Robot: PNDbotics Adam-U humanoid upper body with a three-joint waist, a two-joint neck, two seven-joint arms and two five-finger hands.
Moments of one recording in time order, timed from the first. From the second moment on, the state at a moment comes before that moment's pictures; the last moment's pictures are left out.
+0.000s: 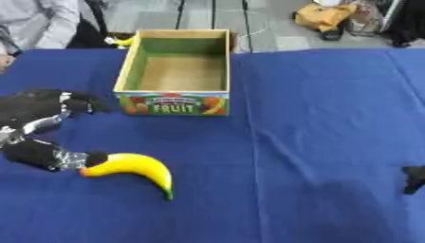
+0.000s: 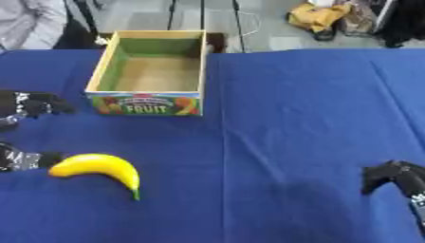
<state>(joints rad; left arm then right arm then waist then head) -0.39 0.81 -0.07 -1.80 -0.63 -0.28 -0.56 -0.02 -0.07 -0.24 -1.98 0.17 -0.33 0.43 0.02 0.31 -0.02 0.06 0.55</state>
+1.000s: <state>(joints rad) -0.39 0.85 -0.13 -1.75 -0.61 -0.23 -0.61 -0.02 -0.08 -0.24 -1.98 0.16 -0.33 0.43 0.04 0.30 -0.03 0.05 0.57</state>
